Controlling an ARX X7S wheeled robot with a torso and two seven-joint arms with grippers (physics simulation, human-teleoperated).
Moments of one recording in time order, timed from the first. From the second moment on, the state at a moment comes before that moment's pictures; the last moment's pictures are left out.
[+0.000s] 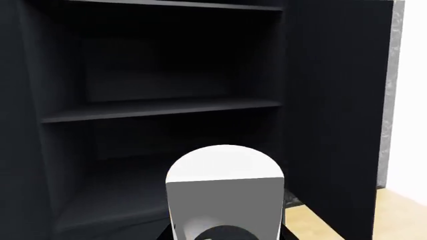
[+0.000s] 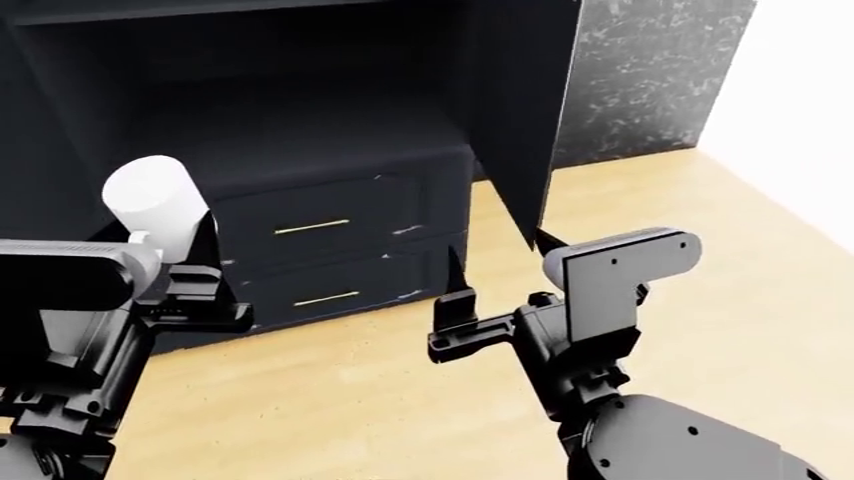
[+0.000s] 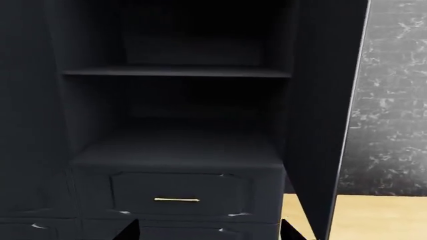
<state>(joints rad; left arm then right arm) -0.33 -0.85 0.11 0.82 -1.06 -0.58 -0.76 0.66 0.60 -0.70 -0.62 0.98 0.51 0.77</state>
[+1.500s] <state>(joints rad) -0.34 -0.85 0.14 0.83 -1.07 -0.58 -0.77 0.65 0.63 -0.68 -0.64 1.01 0.52 0.83</state>
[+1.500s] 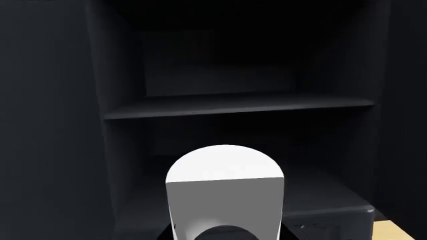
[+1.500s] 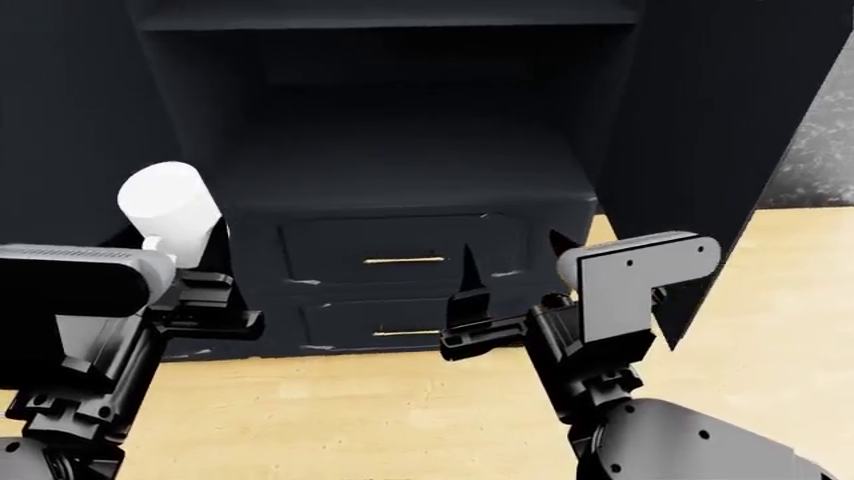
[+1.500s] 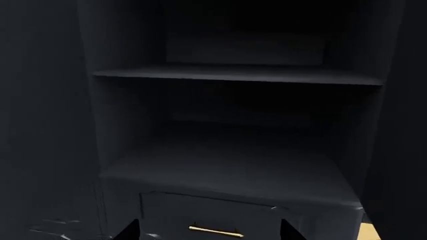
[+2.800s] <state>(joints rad) -0.69 -0.74 0.30 0.76 -1.21 -0.73 -0.77 0.69 0.66 -0.62 -0.64 1.08 0.56 0.93</state>
